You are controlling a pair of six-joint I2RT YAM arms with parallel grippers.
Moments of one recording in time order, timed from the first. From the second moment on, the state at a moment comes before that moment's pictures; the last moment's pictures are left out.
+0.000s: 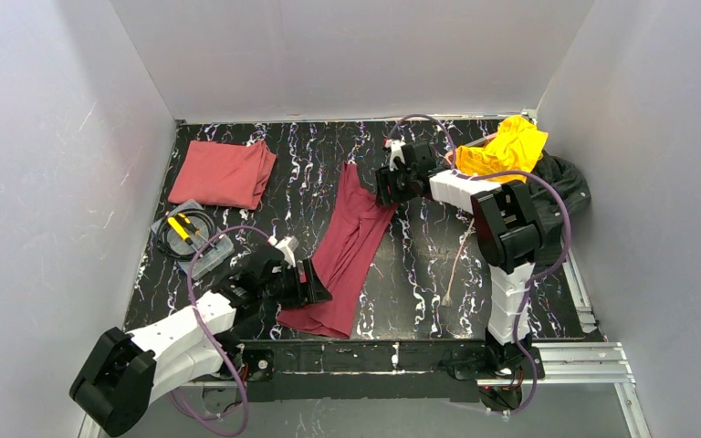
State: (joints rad) left arm -0.60 0.97 0.28 -0.13 0.32 -0.78; right arm 0.43 2.03 1.34 -0.16 -0.26 0.09
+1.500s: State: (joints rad) left arm -0.66 0.59 0.42 -0.76 -0.04 -0.92; right arm 1.23 1.26 0.56 -0.23 -0.02 1.07
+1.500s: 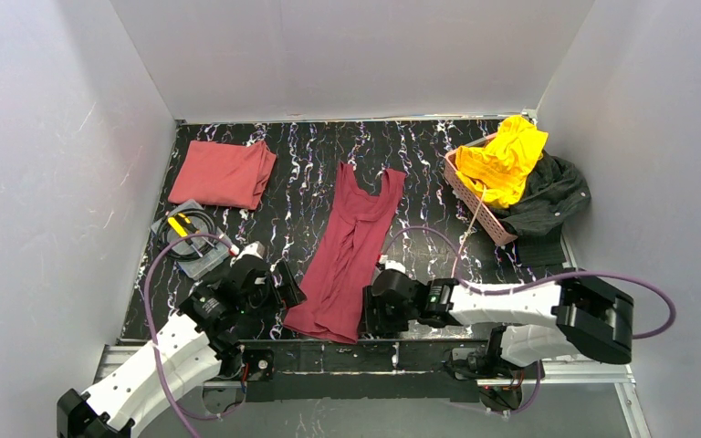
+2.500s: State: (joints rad) left arm -0.72 0.71 0.42 -0.78 0.03 -0.91; right arm 1.43 1.47 0.76 -0.47 0.25 1.13
